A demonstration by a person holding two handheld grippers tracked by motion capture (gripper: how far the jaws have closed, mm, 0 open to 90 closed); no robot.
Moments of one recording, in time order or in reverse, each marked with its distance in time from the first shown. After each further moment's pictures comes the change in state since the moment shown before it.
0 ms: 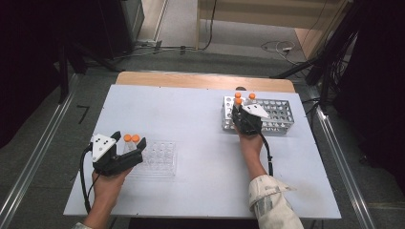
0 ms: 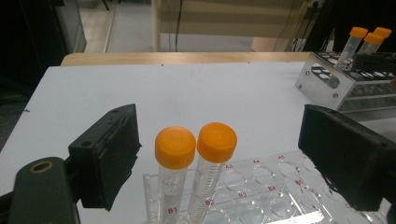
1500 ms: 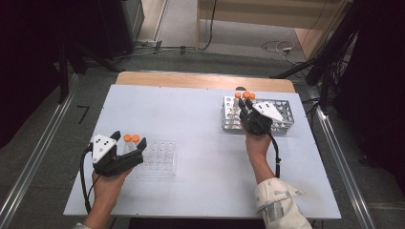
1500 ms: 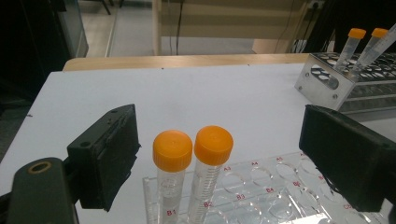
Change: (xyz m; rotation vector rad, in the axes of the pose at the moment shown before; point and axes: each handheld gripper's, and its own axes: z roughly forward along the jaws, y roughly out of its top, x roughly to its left) left arm -0.003 0.001 -0.002 -0.009 0.004 0.018; right arm -0.002 0.030 -0.046 -0.176 0.027 0.006
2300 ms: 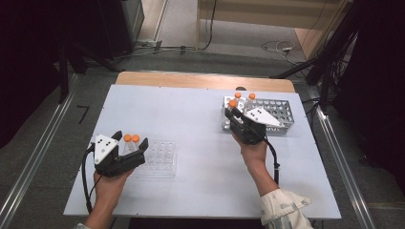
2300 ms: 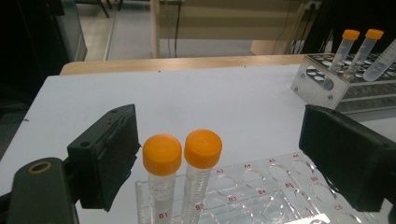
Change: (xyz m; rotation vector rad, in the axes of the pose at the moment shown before) left arm -0.005 0.002 -0.001 -0.009 -0.002 0.008; right arm 0.031 0.008 -0.030 0.061 0.231 -0.036
